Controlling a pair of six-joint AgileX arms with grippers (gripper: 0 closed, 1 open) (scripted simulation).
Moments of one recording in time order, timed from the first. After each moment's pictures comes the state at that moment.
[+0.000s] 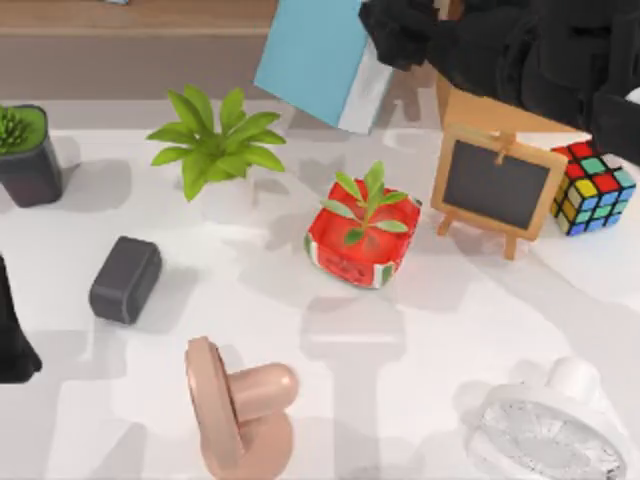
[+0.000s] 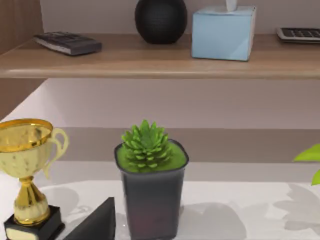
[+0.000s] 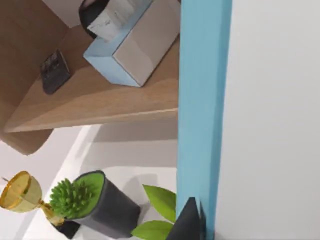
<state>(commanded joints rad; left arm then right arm) 0.00 0.00 0.00 0.00 0.00 0.00 0.54 1.58 1.15 0.11 -0.10 0.63</state>
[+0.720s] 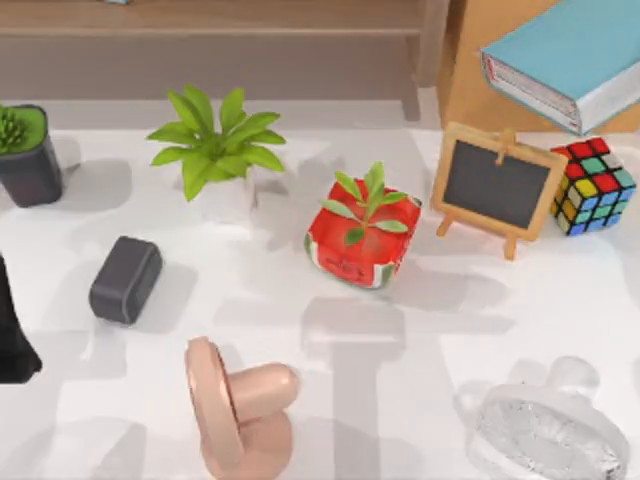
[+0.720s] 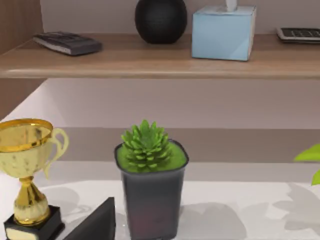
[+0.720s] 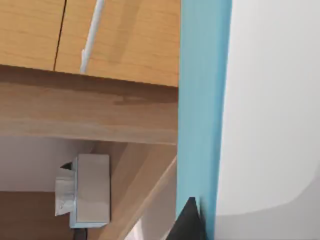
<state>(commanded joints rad) 0.00 0.00 0.00 0.00 0.00 0.00 -0.04 1.34 0.77 0.22 -0.48 1.19</state>
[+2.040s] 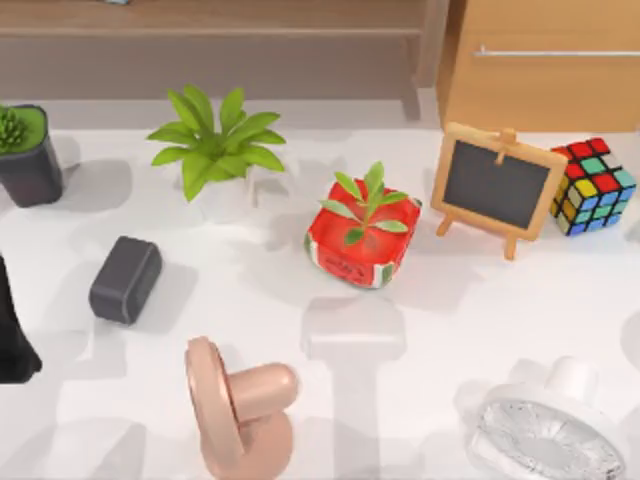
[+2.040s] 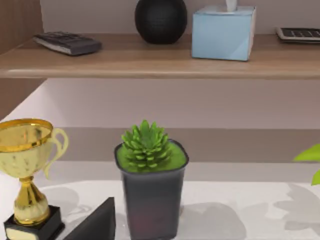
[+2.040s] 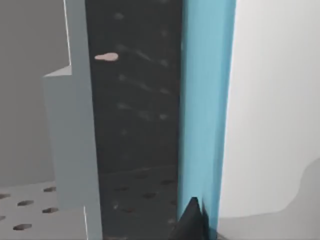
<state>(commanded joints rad) 0.00 0.00 0.00 0.00 0.00 0.00 -0.52 1.88 0.90 0.68 -0.46 1.44</state>
